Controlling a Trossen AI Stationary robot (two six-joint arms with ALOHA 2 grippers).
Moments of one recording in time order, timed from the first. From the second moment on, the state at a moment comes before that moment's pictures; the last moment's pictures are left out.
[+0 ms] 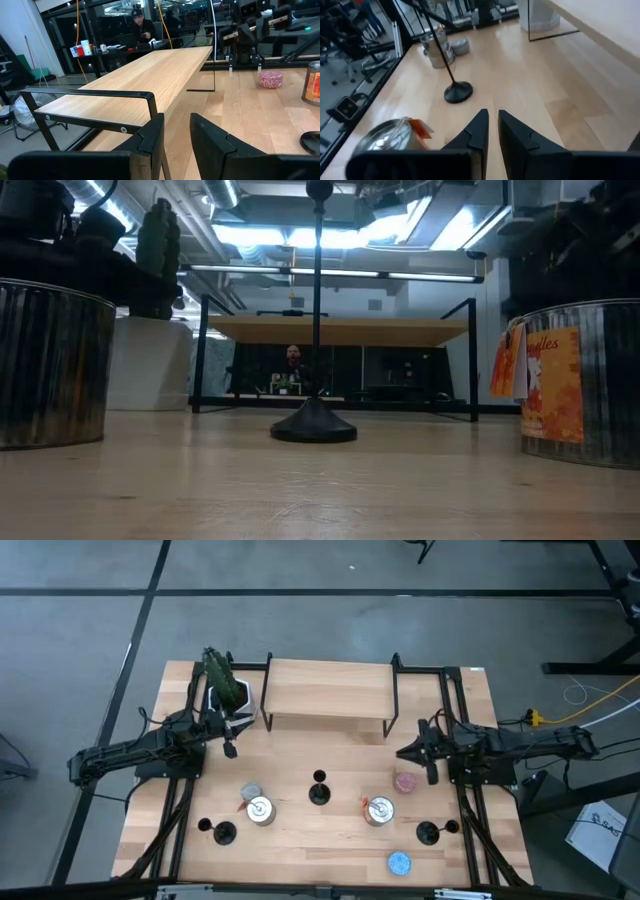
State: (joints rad) left arm 0.32 0.06 0.01 0.02 -0.08 0.13; right arm 0.07 0.31 0.19 -0.20 -0.01 0.26
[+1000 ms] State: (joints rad) left arm 0.32 0.06 0.01 0.02 -0.08 0.13; right arm 0.53 0.64 0.80 -0.84 -0.39 0.78
